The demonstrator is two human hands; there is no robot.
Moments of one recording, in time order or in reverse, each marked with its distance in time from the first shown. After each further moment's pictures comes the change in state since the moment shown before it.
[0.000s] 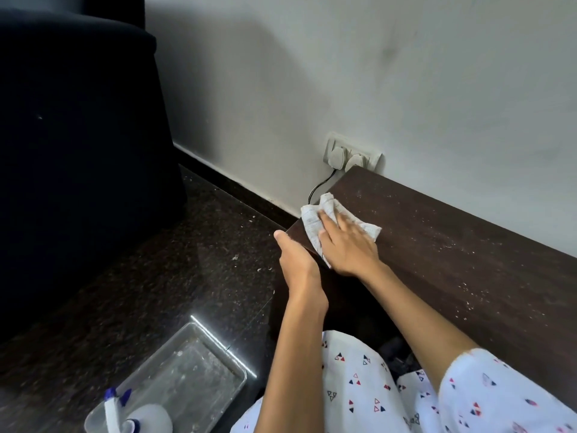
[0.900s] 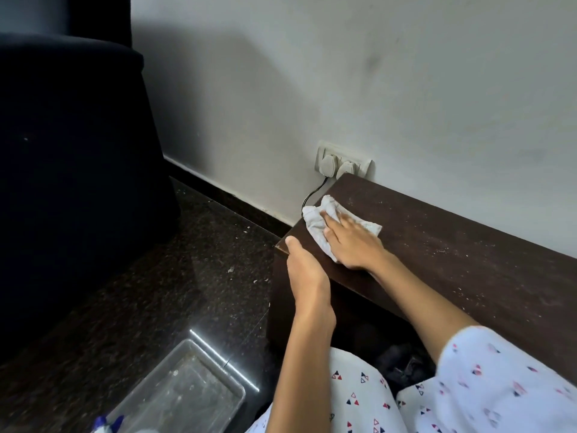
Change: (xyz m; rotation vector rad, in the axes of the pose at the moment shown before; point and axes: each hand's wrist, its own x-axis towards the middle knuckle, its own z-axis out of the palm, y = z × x) left_hand 0.003 -0.011 0.011 0.131 -0.058 0.021; right_hand 0.021 0.028 -0.015 -0.042 -0.049 -0.048
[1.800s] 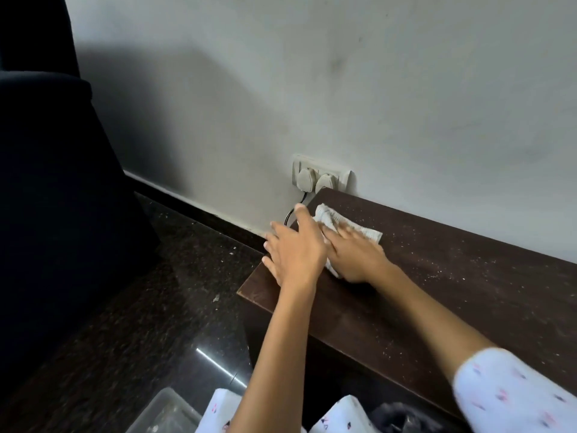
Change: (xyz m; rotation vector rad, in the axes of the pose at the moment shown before) left_hand 0.060 0.028 0.081 0.800 0.080 0.270; right_hand 0.039 0.060 -0.006 -0.022 0.074 -0.025
